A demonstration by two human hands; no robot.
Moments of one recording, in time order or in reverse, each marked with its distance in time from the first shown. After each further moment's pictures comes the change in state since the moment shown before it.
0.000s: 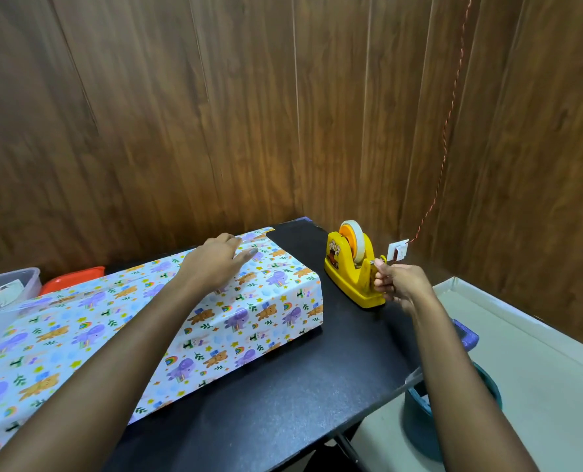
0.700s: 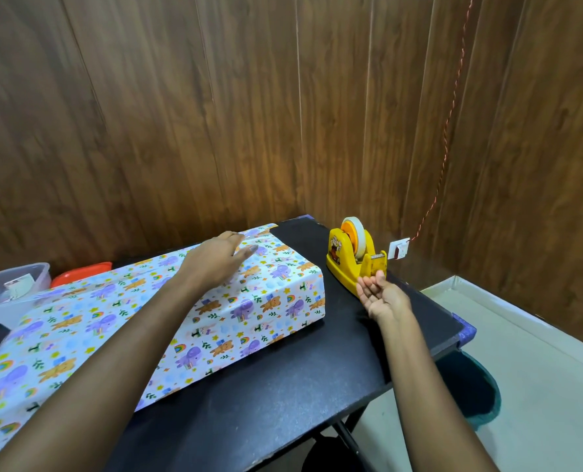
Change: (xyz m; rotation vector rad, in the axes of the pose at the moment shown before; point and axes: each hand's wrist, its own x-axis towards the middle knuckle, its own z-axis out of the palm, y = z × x) left_hand -0.014 -0.003 -0.003 -0.076 0.030 0.024; right_hand -0.011 0.032 0.030 0.848 0.013 0.243
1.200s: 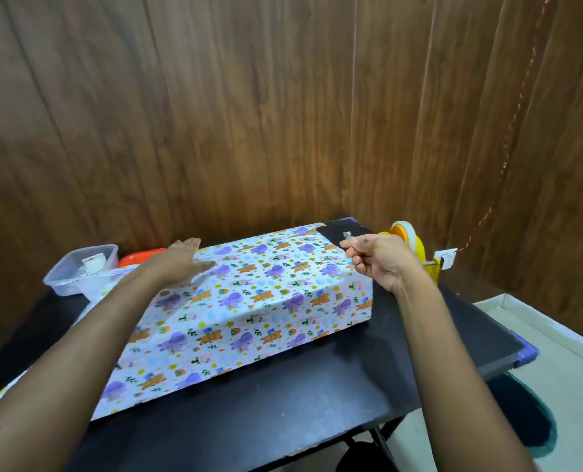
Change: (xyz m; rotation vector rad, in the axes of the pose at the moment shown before) left_hand -0.042 -0.136 -0.024 0.062 -0.221 -0.314; right_hand -0.080 0.012 0.101 -0.771 -0.475 -0.141
